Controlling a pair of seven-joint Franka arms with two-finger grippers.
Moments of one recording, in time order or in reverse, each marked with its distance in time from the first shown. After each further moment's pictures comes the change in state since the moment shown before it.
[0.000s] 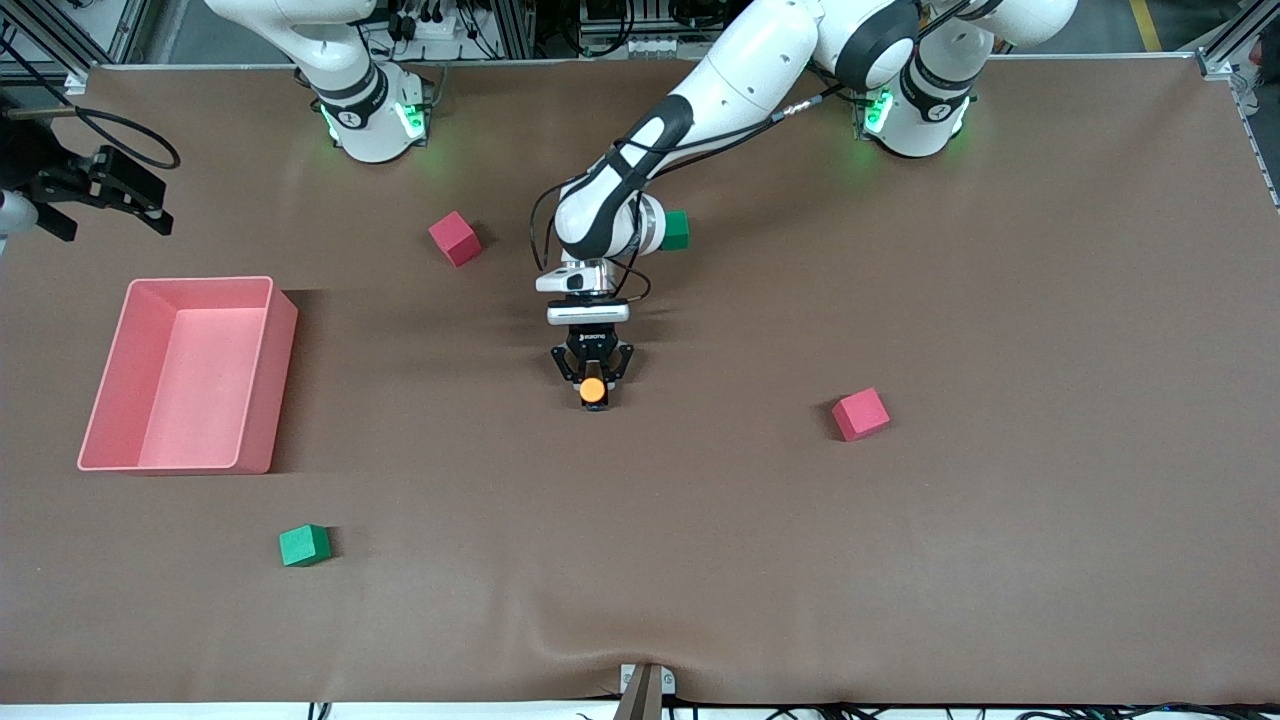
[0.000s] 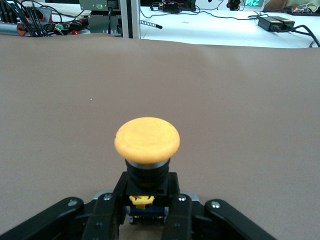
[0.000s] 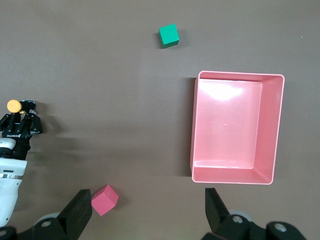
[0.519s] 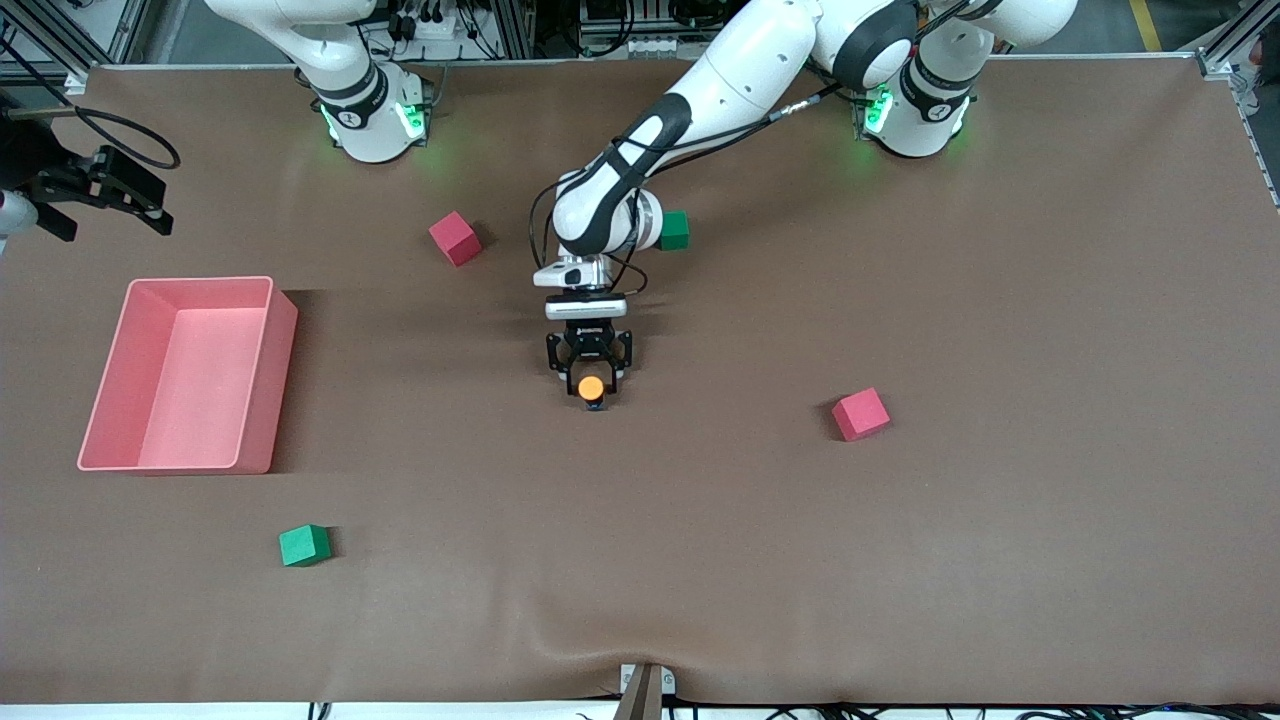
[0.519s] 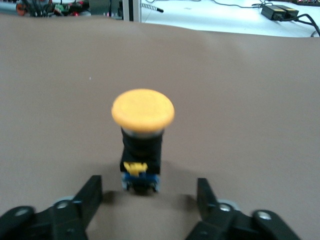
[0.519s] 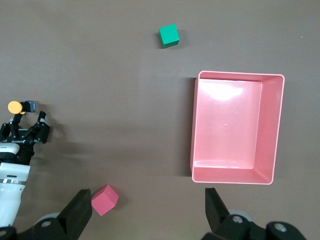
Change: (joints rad) left arm -0.008 0.000 -0.037 0.001 -0.070 -0.002 -0.009; right arm 0.000 0.000 0.000 0.000 0.000 0.000 0.000
